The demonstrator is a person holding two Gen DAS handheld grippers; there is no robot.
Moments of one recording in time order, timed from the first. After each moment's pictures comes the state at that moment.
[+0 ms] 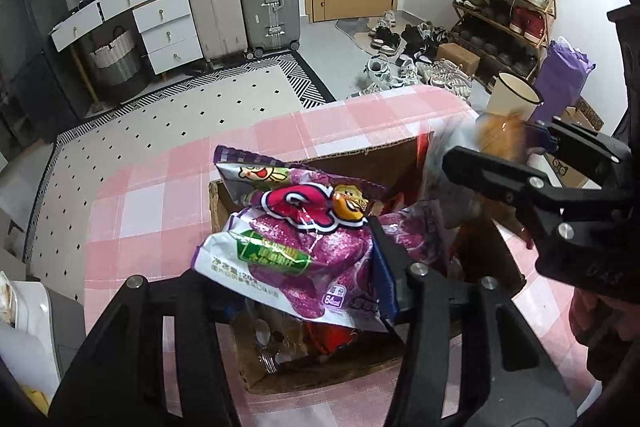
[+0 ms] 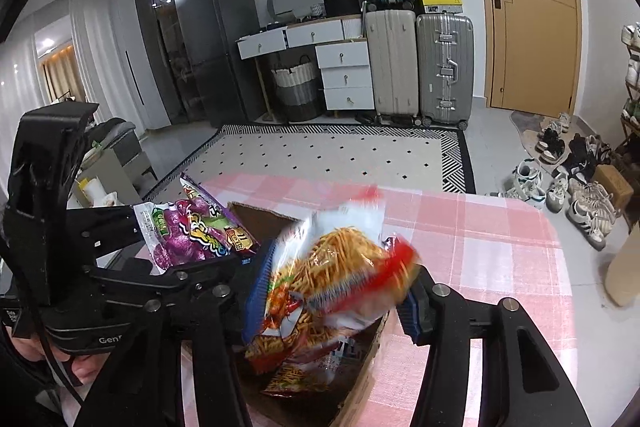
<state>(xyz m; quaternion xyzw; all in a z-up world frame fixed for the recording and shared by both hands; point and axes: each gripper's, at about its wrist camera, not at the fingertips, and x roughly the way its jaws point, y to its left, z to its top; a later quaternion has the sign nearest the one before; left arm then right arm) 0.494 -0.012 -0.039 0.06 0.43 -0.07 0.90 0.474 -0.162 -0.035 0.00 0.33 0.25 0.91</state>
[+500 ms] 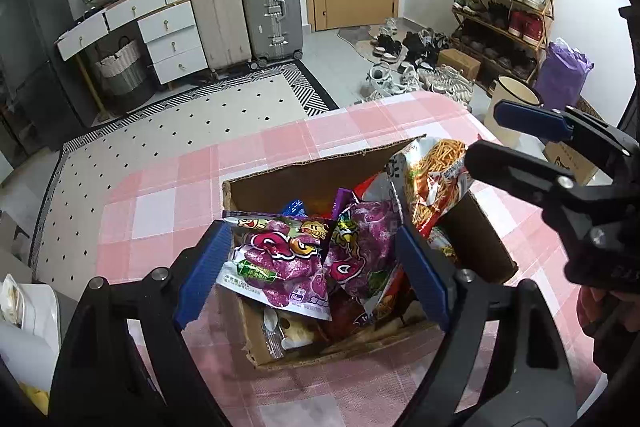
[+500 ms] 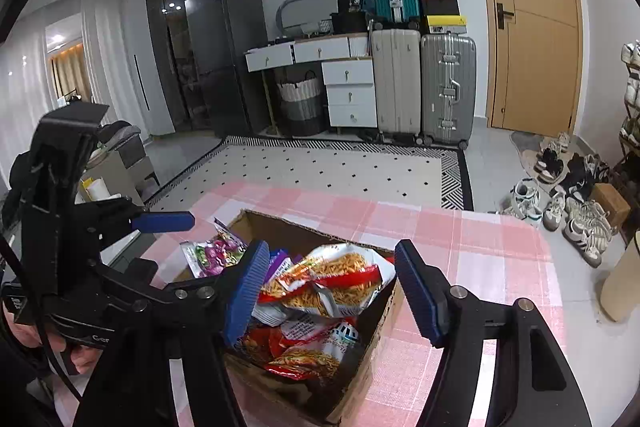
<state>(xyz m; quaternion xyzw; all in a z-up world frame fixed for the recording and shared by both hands) 0.473 -0.009 -0.033 0.06 0.41 -0.07 0.91 0.458 -0.173 -0.022 -0.01 0.29 0.26 0.92</state>
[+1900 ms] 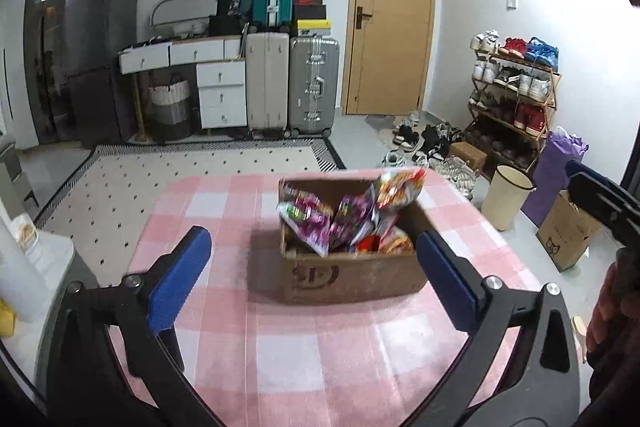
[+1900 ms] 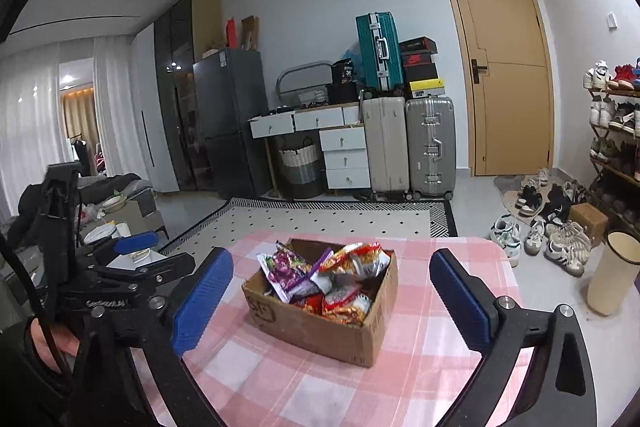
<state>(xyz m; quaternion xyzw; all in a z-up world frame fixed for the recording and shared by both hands) 0.219 0.024 0.046 -0.02 0.26 -0.01 0.97 0.244 -0.244 0.053 0.03 0.18 0.24 0.95</state>
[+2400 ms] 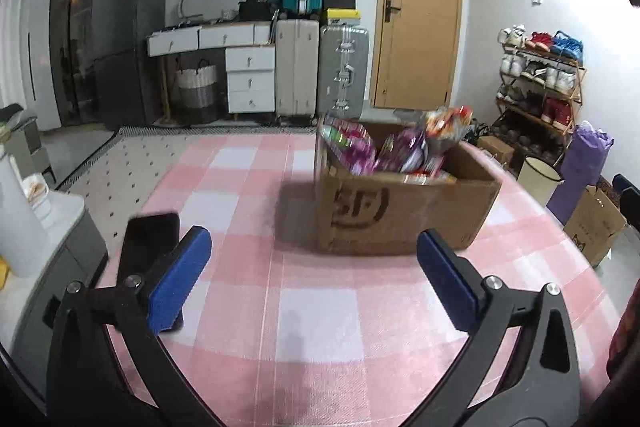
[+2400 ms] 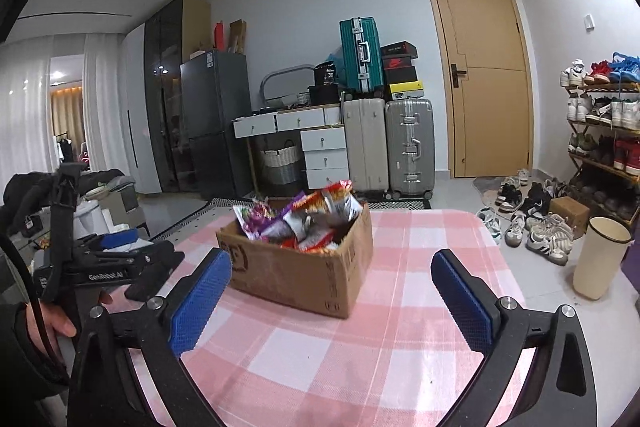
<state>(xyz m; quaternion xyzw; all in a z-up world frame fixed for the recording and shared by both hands) 0.199 0.045 -0.064 -0.03 0.27 0.04 0.96 0.191 -0.266 -0.039 0.03 0.16 0.21 0.97</state>
